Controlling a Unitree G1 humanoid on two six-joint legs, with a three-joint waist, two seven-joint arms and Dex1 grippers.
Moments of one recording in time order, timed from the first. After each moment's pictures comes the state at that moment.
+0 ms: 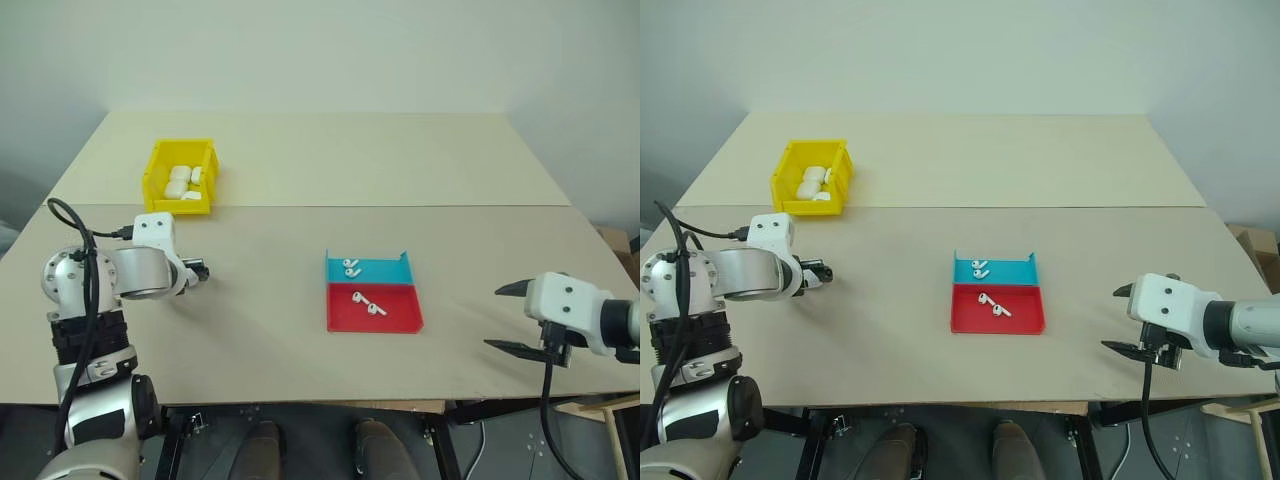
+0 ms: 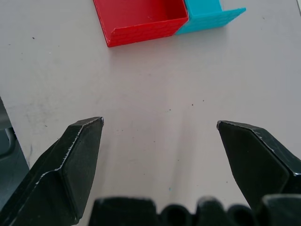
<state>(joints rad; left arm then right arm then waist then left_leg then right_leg) -0.68 0.52 0.39 0.05 -1.17 1.61 0.95 0.14 -1.14 -0.36 -0.41 0.22 0.31 1.14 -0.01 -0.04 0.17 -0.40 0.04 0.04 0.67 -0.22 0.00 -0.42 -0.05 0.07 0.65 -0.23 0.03</state>
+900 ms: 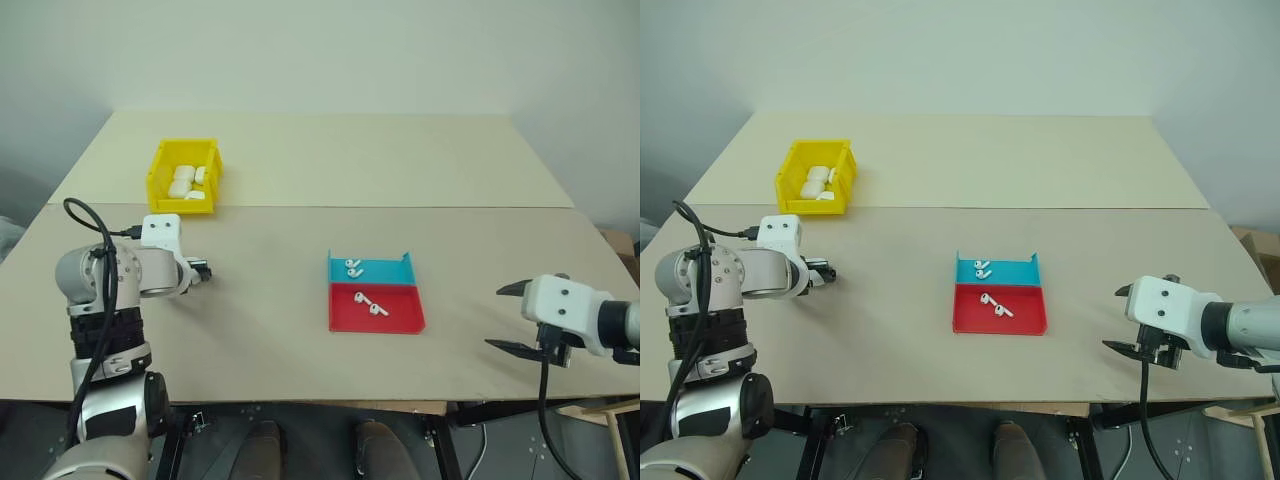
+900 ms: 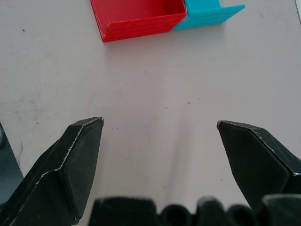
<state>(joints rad) -0.70 0.47 0.33 0.01 -0.76 1.61 0.60 0.15 -1.14 -0.35 -0.42 0.18 0.31 1.12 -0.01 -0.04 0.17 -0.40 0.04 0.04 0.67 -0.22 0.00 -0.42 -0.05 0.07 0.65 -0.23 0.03</state>
